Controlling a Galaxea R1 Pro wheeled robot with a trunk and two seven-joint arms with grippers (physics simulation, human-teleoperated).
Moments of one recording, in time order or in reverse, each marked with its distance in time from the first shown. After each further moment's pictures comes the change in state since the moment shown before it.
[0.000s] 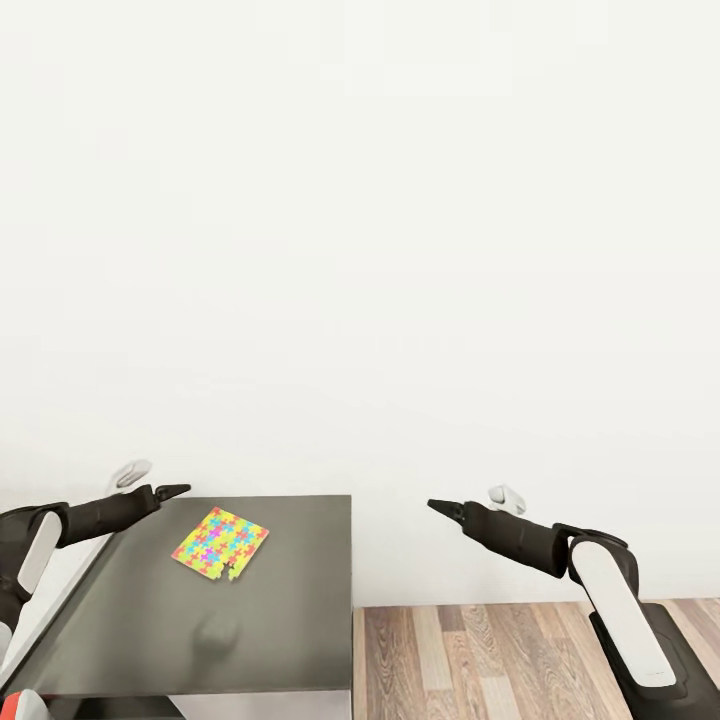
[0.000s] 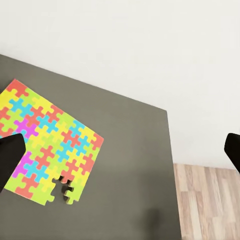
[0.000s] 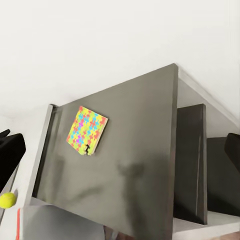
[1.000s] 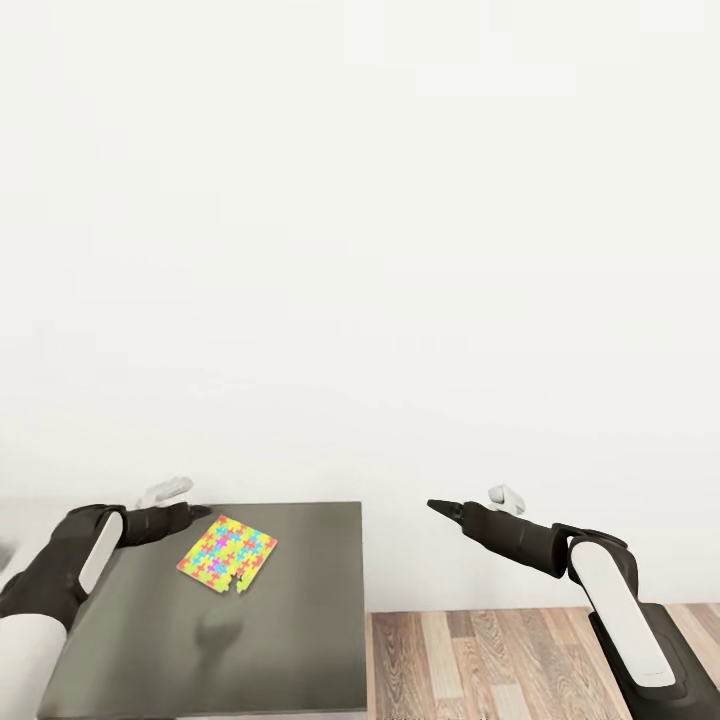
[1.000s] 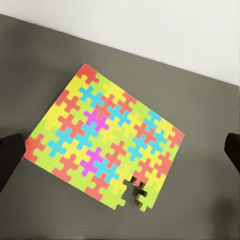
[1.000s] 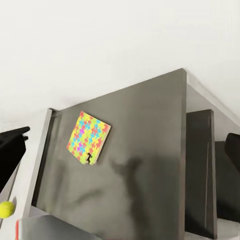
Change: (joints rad) left arm 0.000 -0.098 -0.159 -0.001 -0.002 -0.033 0.410; right arm 0.000 0.000 0.002 0.001 0.003 -0.002 -0.001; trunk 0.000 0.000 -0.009
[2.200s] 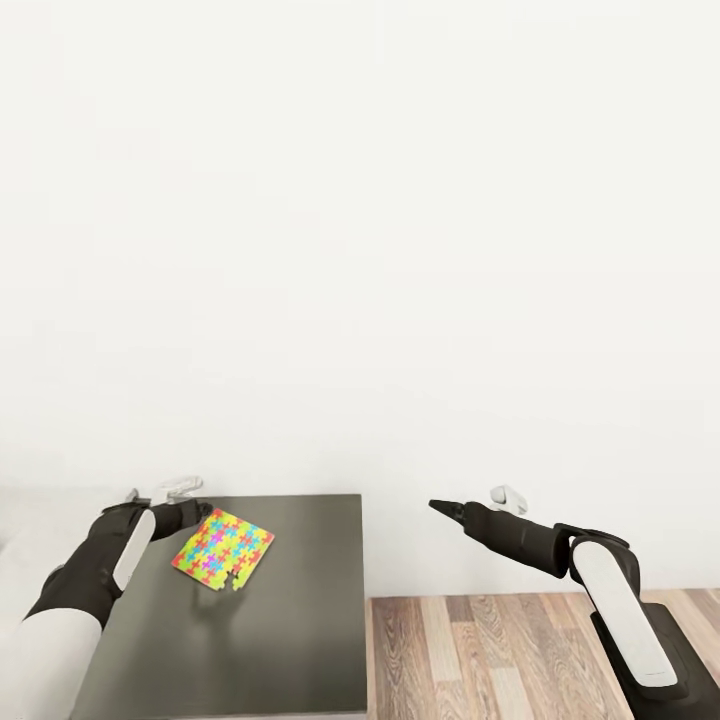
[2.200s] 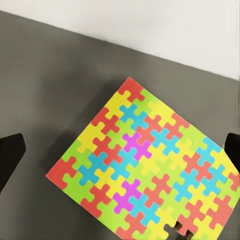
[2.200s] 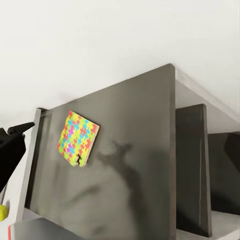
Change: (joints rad) left arm -0.011 -0.086 -0.023 0.002 -0.009 -0.111 0.310; right arm 0.000 -0.005 -0.003 0.001 0.000 0.001 0.000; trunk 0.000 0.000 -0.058
